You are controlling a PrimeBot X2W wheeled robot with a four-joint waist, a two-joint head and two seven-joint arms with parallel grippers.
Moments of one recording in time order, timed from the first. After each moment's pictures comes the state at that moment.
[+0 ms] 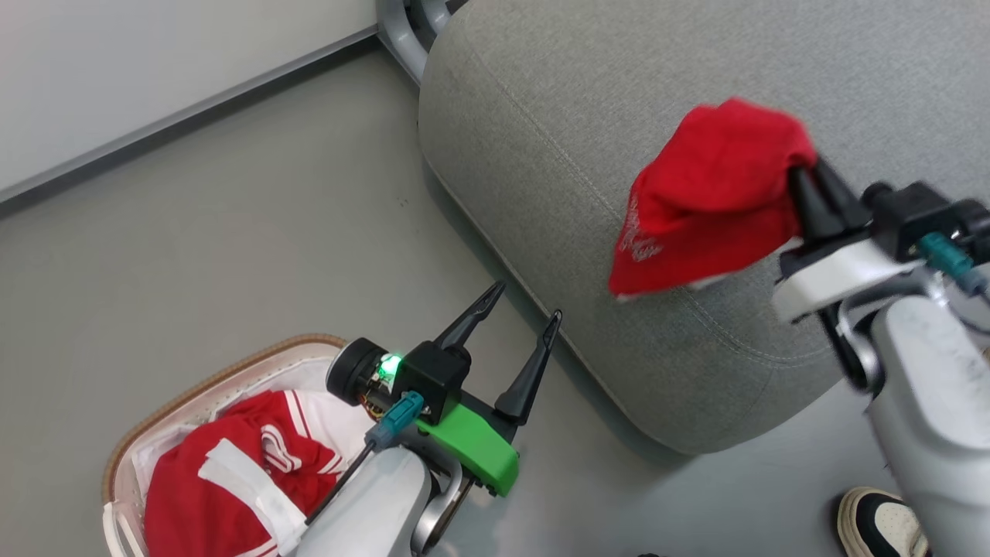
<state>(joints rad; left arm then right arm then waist) -0.39 0.05 -0.65 0.38 -0.31 -0.13 -0.26 -0.52 -0.24 0.17 0.34 0.19 0.13 -0.26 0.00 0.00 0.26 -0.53</state>
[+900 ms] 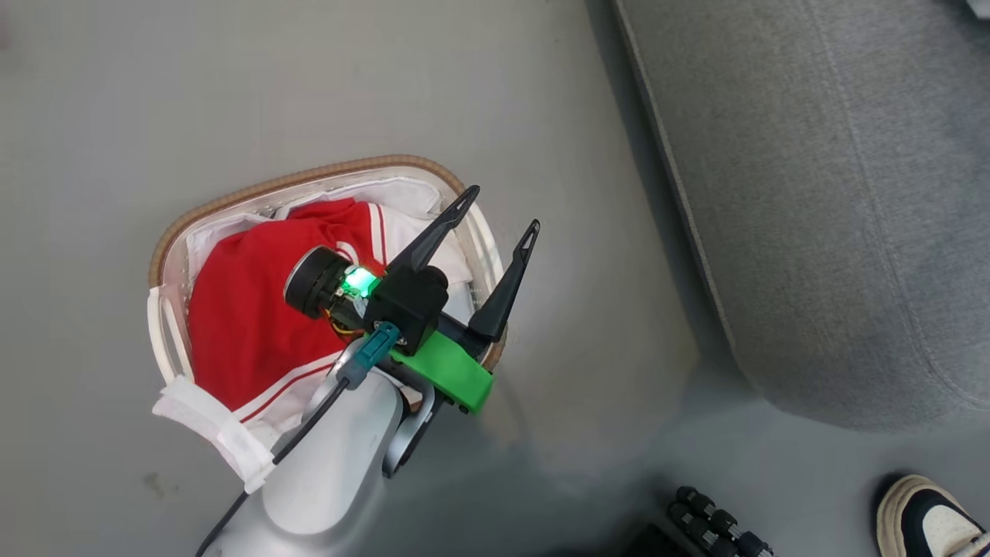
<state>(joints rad) -0.55 0.09 -0.61 0.36 -0.24 -0.13 -0.26 -1.04 -0.44 -0.35 0.83 -0.06 0.13 -0.26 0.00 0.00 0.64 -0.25</state>
